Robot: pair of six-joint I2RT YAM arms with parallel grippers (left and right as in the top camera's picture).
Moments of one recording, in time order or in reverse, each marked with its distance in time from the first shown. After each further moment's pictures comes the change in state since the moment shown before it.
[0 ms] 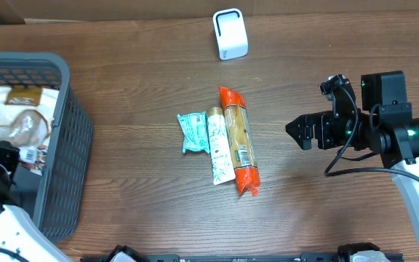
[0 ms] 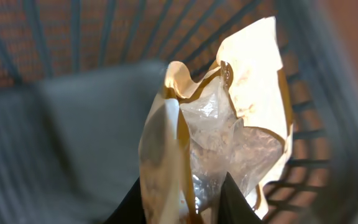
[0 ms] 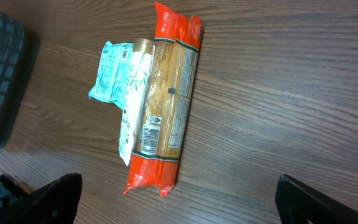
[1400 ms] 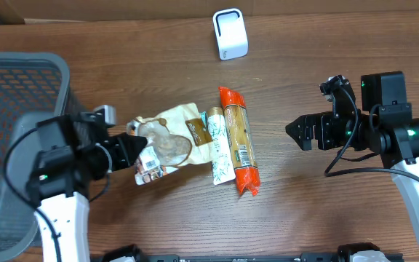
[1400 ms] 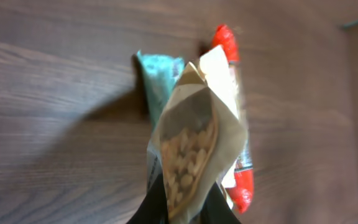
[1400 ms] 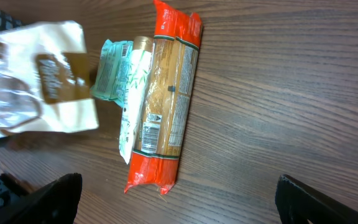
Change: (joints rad) left arm -0.640 -0.042 -0.320 -0.037 0.384 0.359; right arm 0.000 0.000 0.000 -0.008 0.000 0.000
